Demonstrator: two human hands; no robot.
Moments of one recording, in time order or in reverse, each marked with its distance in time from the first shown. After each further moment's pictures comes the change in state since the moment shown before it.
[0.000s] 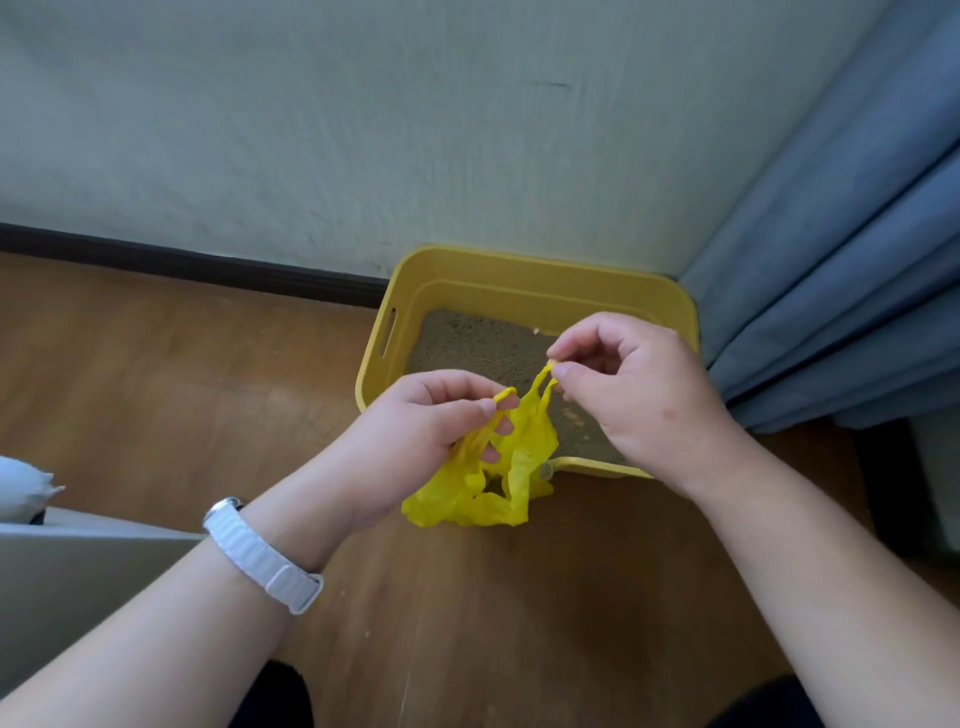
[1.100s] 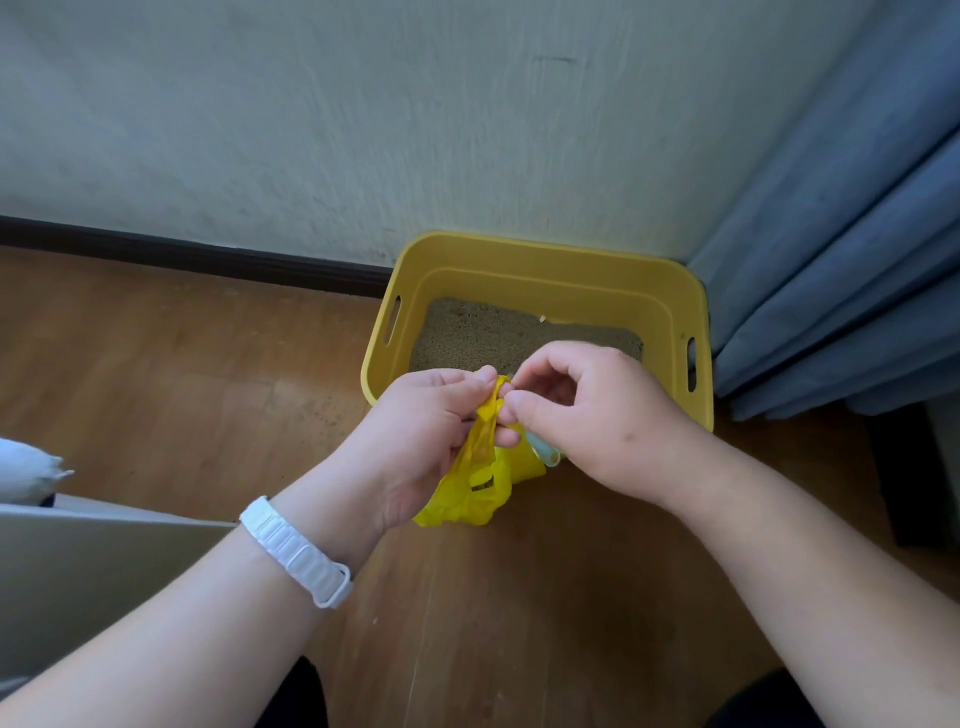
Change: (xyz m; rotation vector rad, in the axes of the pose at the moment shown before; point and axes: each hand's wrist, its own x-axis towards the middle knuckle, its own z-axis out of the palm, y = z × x) left_hand 0.004 -0.008 0.017 -0.324 0.090 -0.156; right_hand -0.016 -0.004 0.020 -0.127 -0.212 0.001
